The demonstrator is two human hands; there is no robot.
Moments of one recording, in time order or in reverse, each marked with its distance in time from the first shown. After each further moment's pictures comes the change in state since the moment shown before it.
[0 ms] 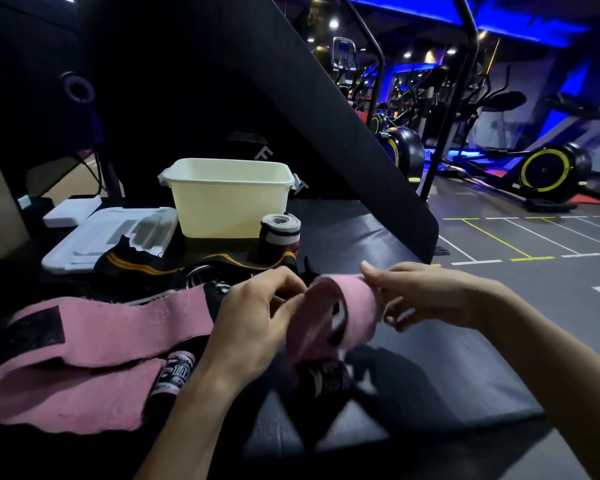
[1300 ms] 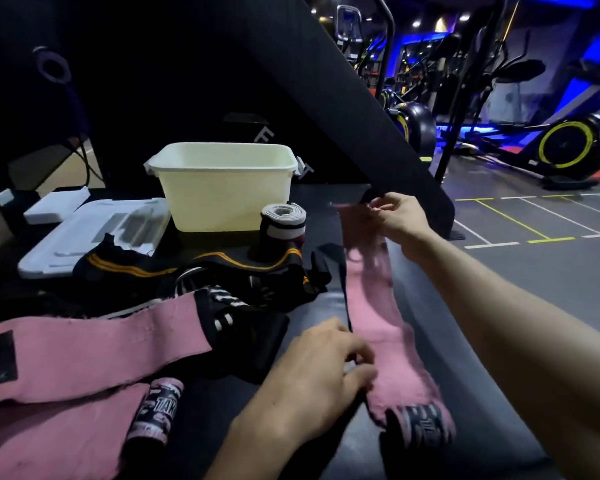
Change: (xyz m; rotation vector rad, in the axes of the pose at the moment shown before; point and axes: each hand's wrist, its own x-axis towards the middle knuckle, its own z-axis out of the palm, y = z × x) left_hand 0.004 -0.006 0.057 0.221 -0.556 -0.074; right_hand 0.183 0.015 -0.064 0.074 0.805 -0.186
